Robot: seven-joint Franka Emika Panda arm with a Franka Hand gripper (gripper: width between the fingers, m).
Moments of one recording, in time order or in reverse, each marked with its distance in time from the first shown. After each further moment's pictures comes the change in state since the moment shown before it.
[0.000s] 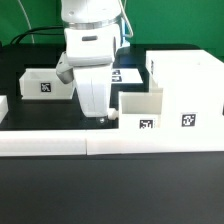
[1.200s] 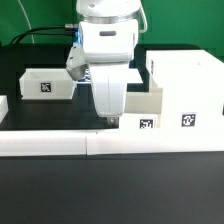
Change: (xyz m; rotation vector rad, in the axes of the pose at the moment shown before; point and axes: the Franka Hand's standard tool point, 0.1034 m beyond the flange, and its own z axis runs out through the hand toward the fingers) arm 0.019 0.022 -0.013 0.010 -0.050 -0.014
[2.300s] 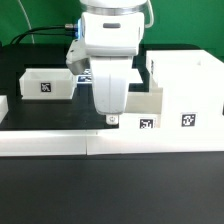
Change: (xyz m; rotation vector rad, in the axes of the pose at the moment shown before) arm 0.002 0.020 -0.016 -0.007 -0.069 0.011
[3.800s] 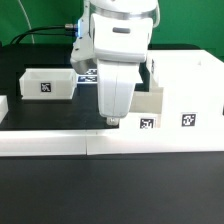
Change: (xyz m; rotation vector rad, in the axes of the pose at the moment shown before) arm -0.001 -0.004 0.005 0.045 -0.067 0.019
